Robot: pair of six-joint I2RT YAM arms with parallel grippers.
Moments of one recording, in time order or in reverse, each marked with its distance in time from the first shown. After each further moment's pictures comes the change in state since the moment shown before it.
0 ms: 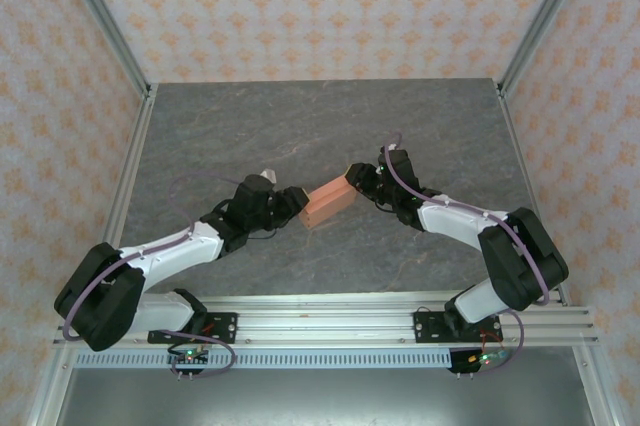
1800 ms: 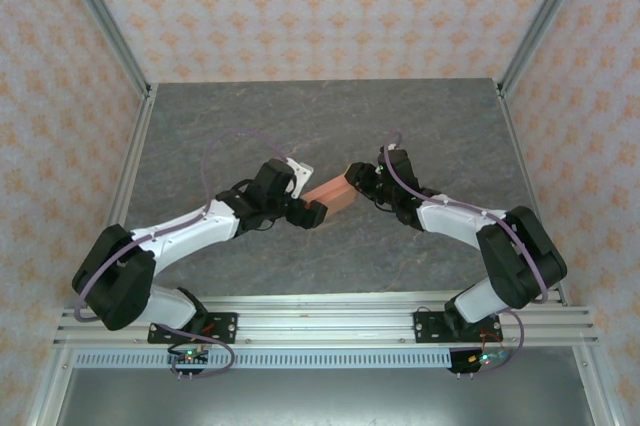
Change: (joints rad) left arm -0.037 0.113 0.249 -0.333 -0.056 1.015; right arm 0.000 0.011 0.000 0.020 -0.004 0.007
